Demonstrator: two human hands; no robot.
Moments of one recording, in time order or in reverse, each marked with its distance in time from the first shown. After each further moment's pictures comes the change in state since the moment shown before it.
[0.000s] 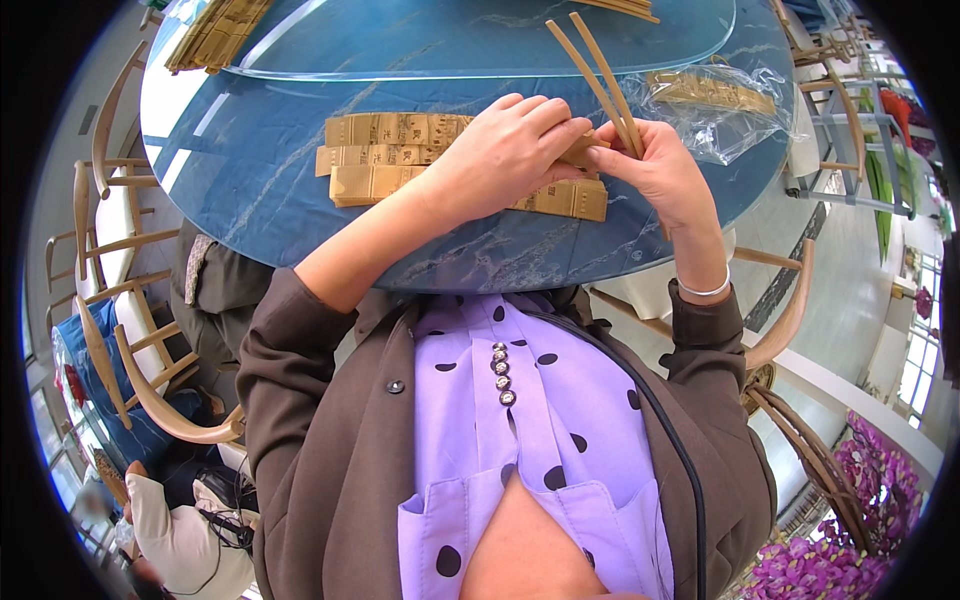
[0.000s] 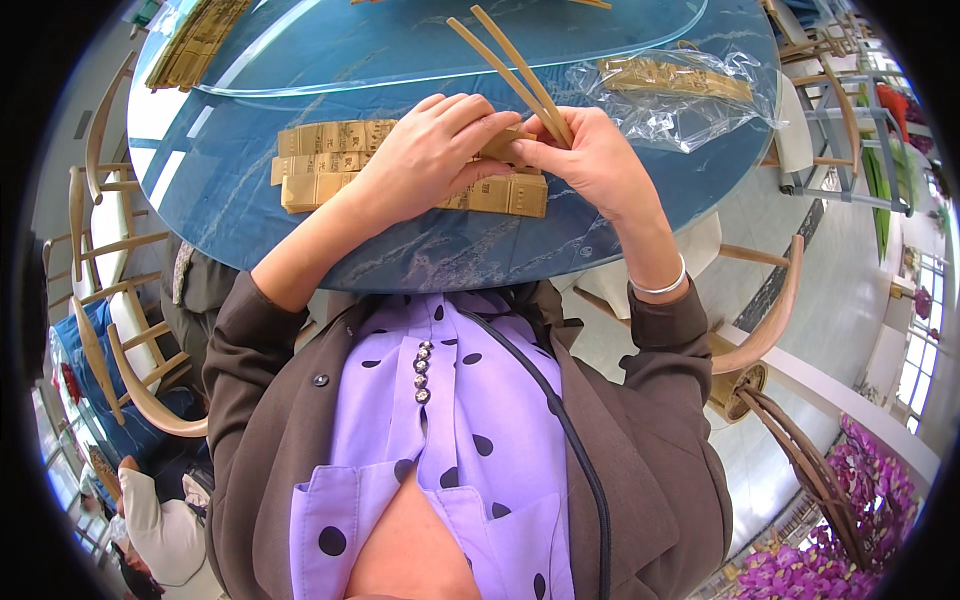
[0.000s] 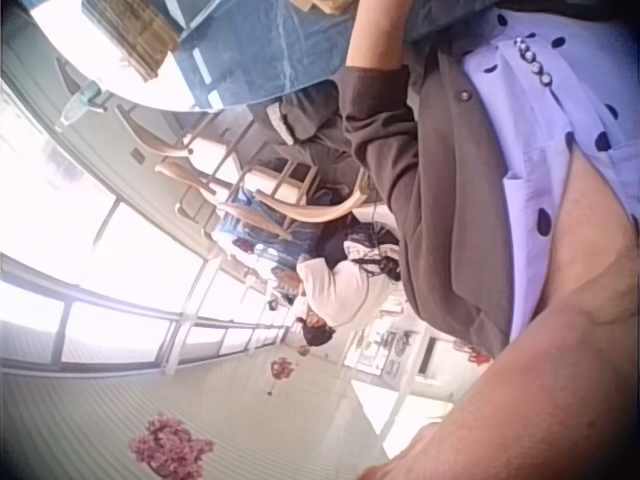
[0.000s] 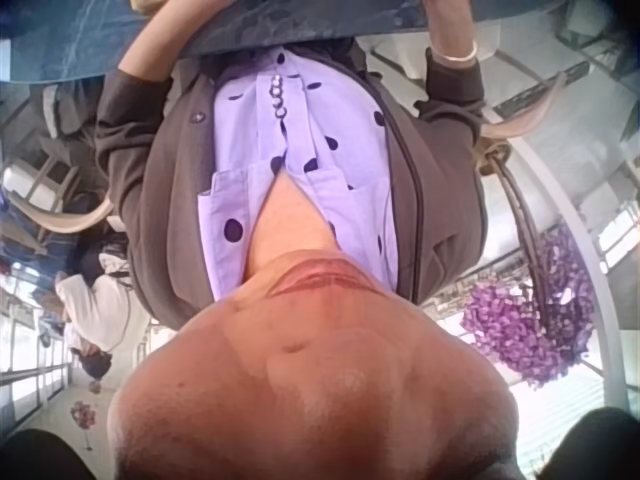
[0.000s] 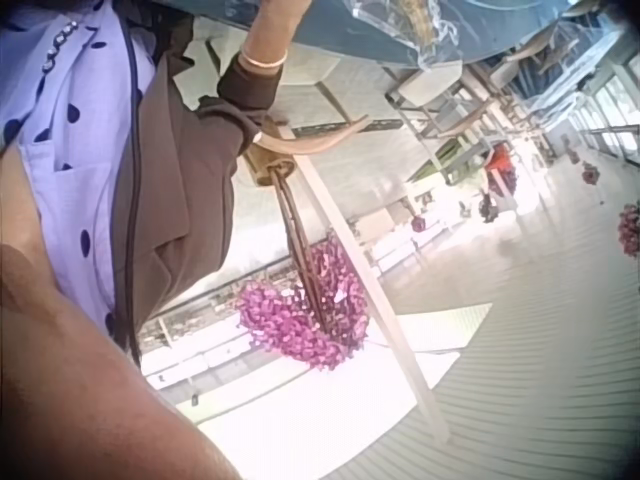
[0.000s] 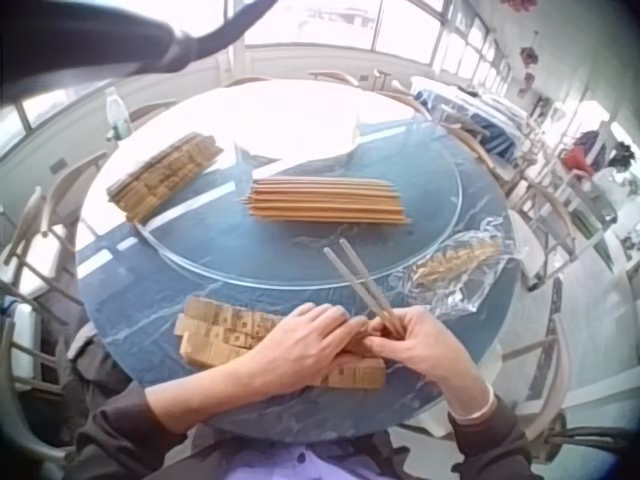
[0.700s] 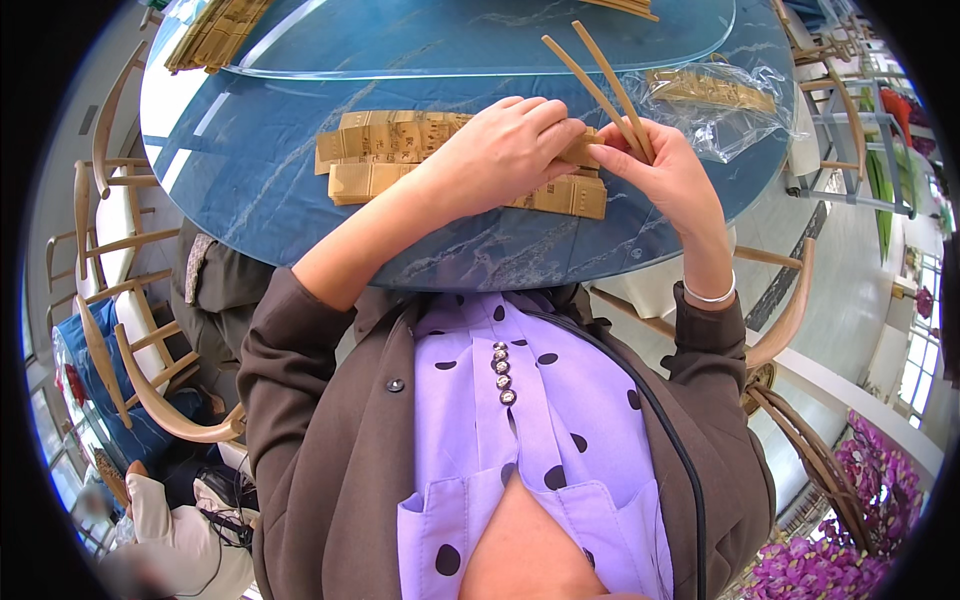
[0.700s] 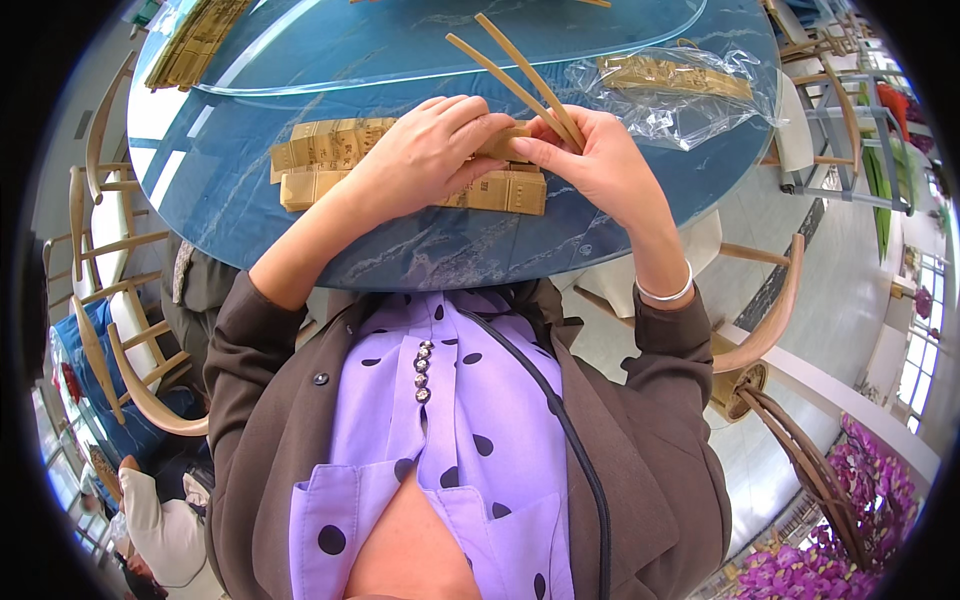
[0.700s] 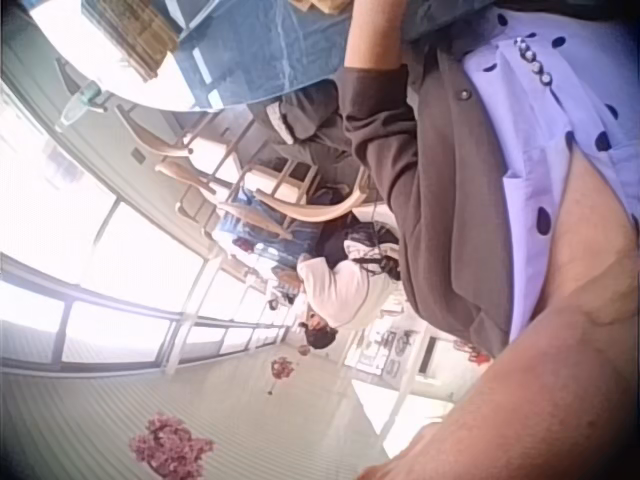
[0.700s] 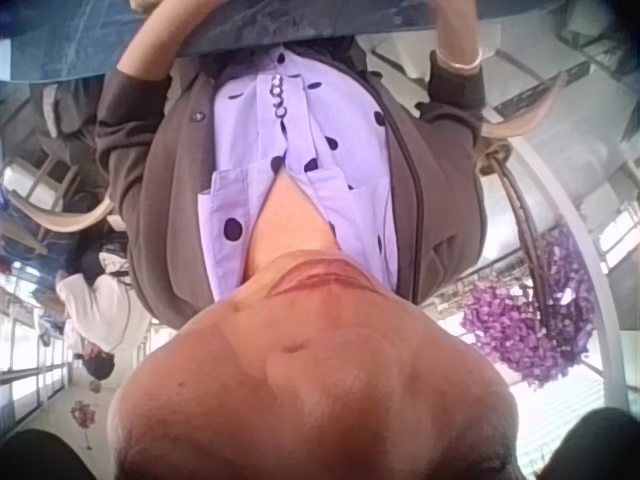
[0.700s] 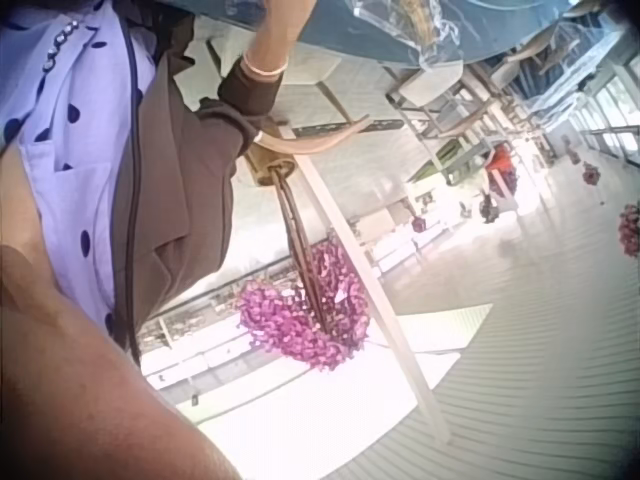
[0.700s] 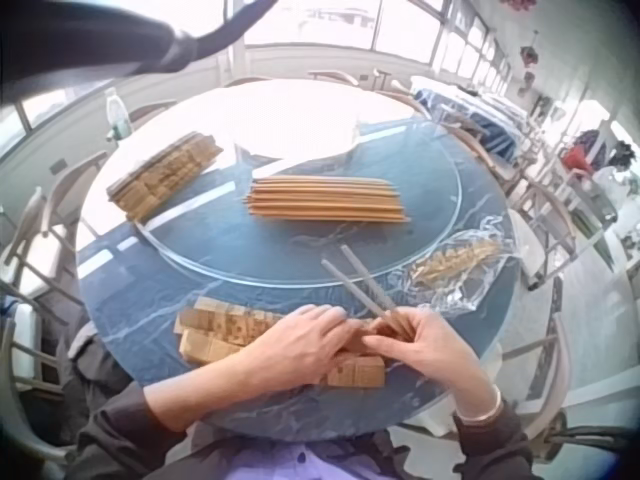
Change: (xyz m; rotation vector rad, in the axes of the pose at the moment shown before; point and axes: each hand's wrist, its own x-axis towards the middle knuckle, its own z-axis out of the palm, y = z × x) left_hand -0.001 -0.003 -0.001 0.042 -0.070 0.000; right_hand -0.009 0.001 -0.006 -0.194 0.085 -0.010
